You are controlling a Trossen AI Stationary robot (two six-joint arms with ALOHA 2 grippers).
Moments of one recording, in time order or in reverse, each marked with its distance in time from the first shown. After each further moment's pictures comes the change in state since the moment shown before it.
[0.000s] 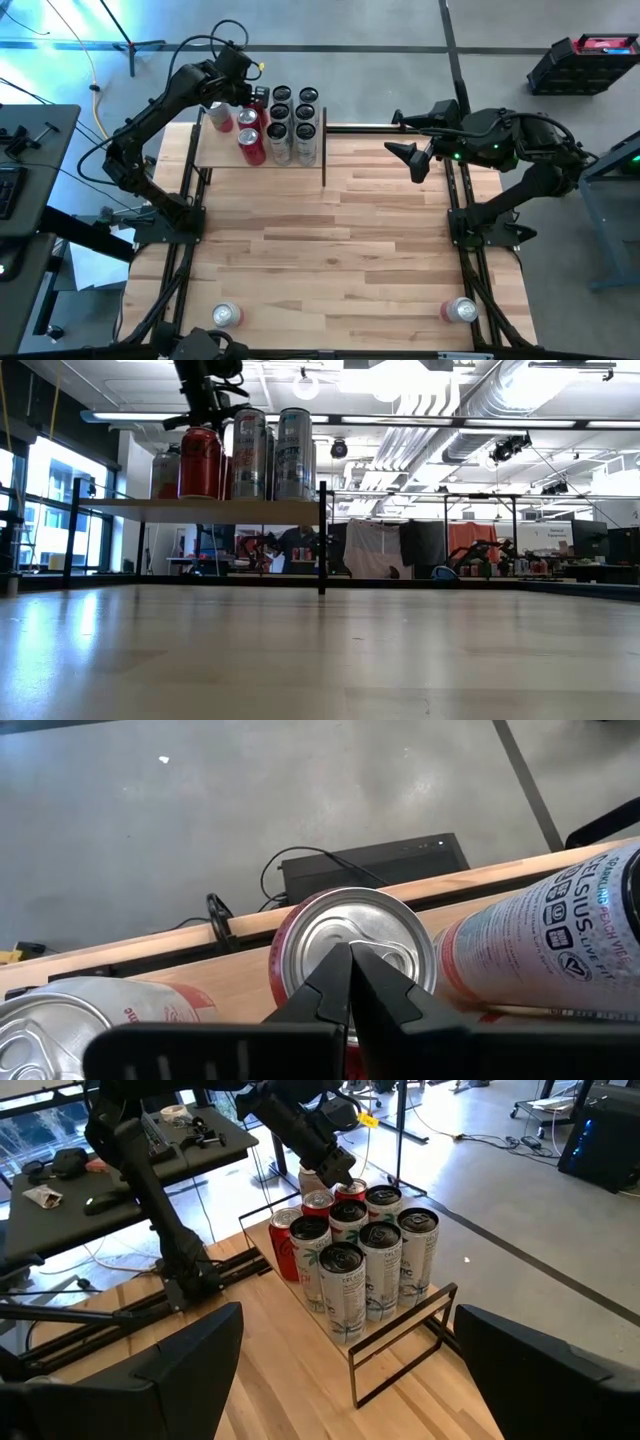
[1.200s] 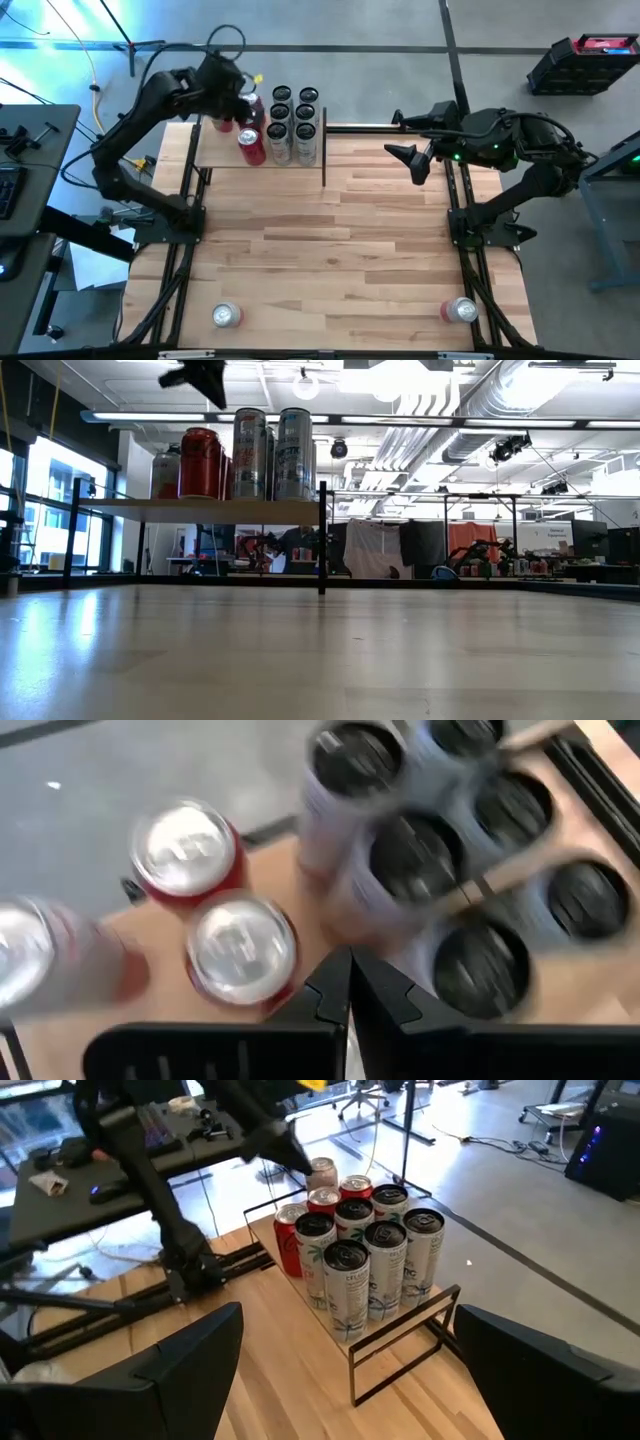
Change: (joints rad) left arm -0.213 -0.113 0.166 -0.220 0.098 0.030; right arm 0.000 0.000 0.000 -0.001 -0.016 -0.030
